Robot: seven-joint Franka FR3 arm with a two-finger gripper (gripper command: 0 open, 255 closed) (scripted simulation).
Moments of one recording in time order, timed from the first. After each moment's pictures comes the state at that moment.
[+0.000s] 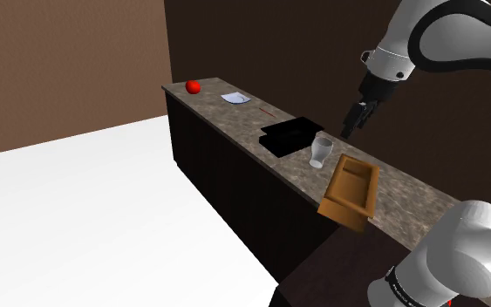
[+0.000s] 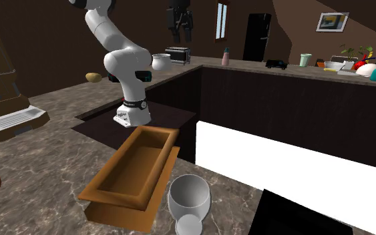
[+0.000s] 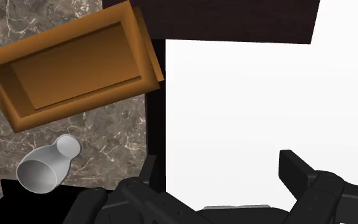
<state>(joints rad) -0.01 -0.83 -0.04 -2.41 -0.03 1.69 -0.13</state>
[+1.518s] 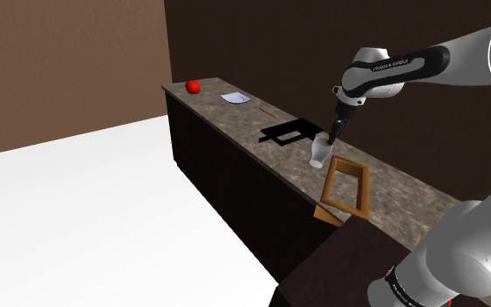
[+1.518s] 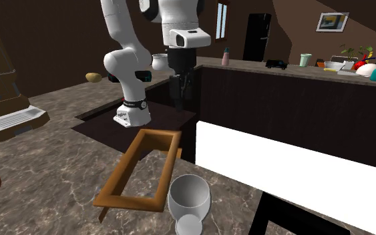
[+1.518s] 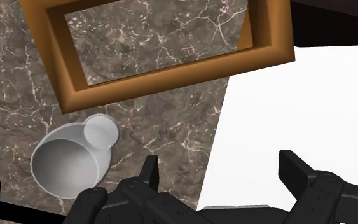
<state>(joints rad) -0.02 -0.19 -0.43 -2.26 -0.04 2.10 -0.68</state>
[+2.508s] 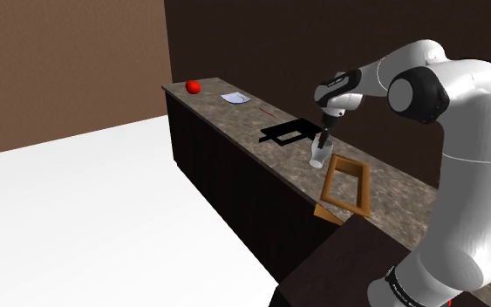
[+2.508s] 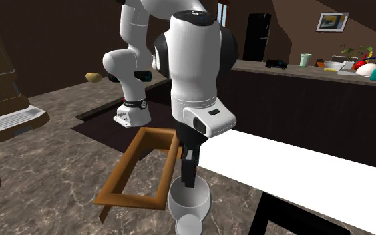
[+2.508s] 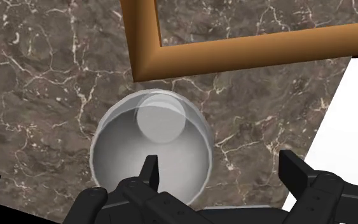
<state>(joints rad) -0.15 0.44 -0.46 -1.80 0.25 2.14 -1.10</state>
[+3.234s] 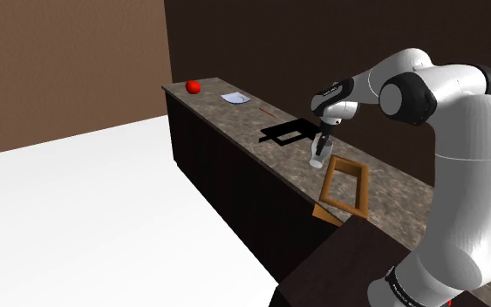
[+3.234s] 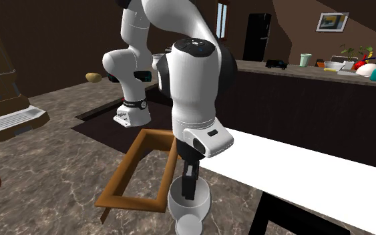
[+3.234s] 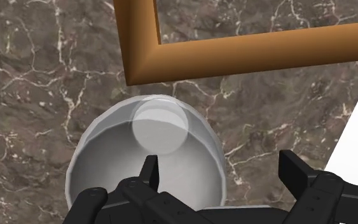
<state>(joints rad) -0.17 0.51 -0.44 -1.82 0.29 2.21 -1.12</state>
